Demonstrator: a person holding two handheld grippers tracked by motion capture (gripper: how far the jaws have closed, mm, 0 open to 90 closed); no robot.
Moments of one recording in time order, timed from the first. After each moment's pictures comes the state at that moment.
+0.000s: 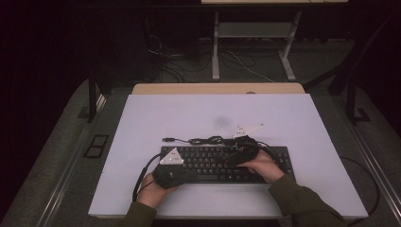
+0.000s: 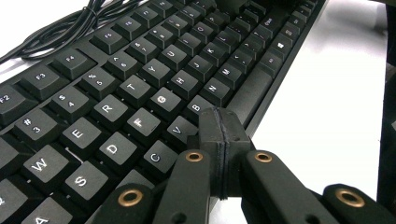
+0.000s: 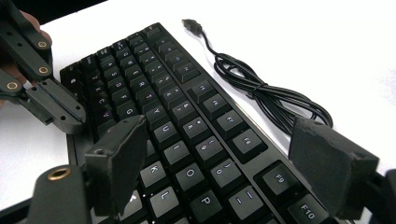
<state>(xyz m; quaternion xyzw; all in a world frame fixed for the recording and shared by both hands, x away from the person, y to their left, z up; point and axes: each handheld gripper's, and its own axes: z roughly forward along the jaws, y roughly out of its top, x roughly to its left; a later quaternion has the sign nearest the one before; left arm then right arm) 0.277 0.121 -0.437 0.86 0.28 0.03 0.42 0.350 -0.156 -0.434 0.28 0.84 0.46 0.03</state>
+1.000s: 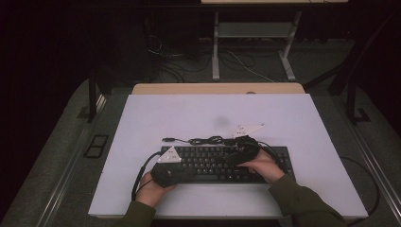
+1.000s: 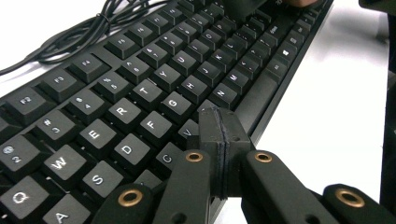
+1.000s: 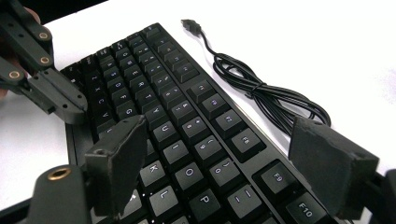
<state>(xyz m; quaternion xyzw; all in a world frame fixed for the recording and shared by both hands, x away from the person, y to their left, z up) 0.280 0.127 -0.434 0.85 0.30 0.04 0.44 0.350 -0.157 -0.433 0.29 0.84 0.46 0.03</state>
